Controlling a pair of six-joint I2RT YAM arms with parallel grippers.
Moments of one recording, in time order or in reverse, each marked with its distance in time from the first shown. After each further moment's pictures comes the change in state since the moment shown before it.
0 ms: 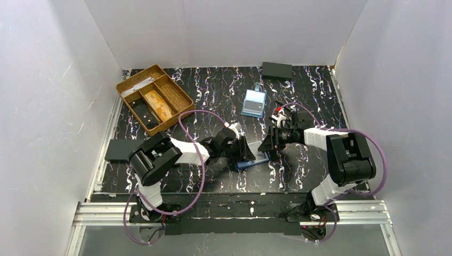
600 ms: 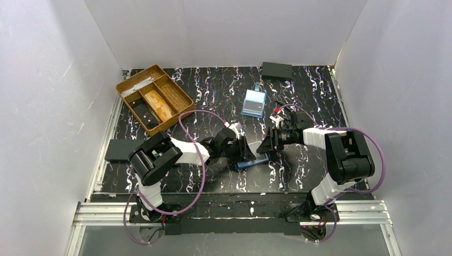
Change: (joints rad) left arm 0.000 0.004 0.000 0.010 0.004 -0.001; right arm 0.000 0.021 0.000 -0.003 -0.094 0.010
